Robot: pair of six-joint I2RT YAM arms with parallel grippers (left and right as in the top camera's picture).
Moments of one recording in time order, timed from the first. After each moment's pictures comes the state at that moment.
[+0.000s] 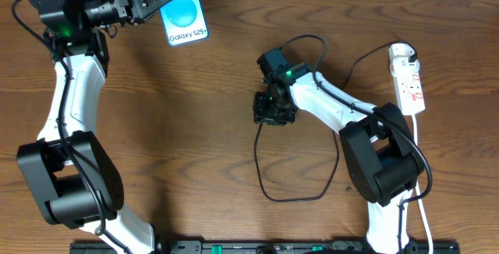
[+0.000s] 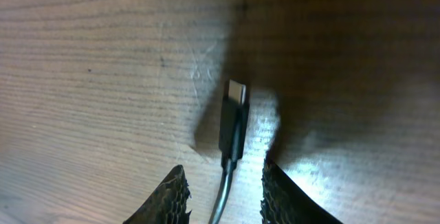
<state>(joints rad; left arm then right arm) 0.21 1.84 1.46 0.72 1.51 -1.37 0.54 2.09 1.45 -0.76 -0.30 0.65</state>
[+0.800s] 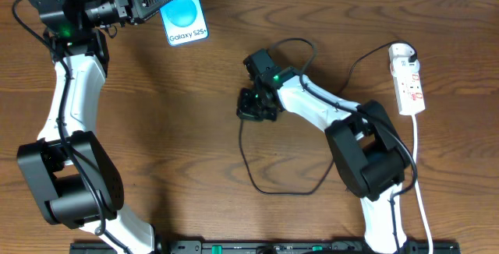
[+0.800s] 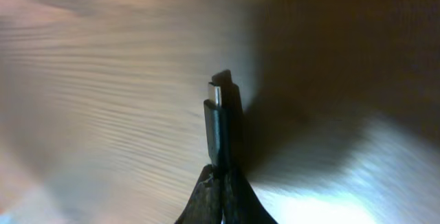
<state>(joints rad) 0.21 1.84 1.46 0.72 1.51 -1.37 0.59 2.18 1.48 -0.56 -0.41 0.76</state>
